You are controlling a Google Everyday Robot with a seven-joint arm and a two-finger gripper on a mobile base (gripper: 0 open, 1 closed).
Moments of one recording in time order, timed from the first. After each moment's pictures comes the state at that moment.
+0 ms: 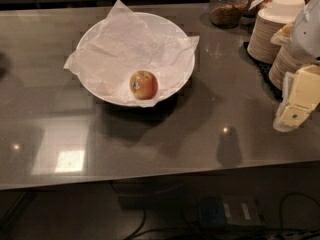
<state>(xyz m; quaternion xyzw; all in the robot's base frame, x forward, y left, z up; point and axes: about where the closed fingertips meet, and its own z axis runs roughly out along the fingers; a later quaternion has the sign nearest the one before) 0.438 -0.217 0.976 -0.60 0.78 -0.03 0.16</state>
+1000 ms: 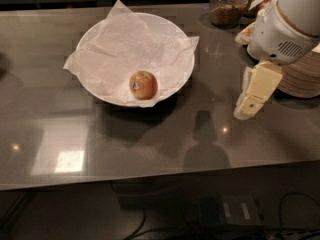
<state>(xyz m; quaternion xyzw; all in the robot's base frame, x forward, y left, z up) 0.481 -0.167 0.957 -0.62 0.75 0.01 0.20</state>
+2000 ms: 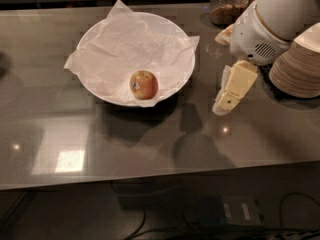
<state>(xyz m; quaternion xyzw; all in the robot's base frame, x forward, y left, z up) 0.505 -0.128 0.946 -0.63 0.73 0.06 0.25</state>
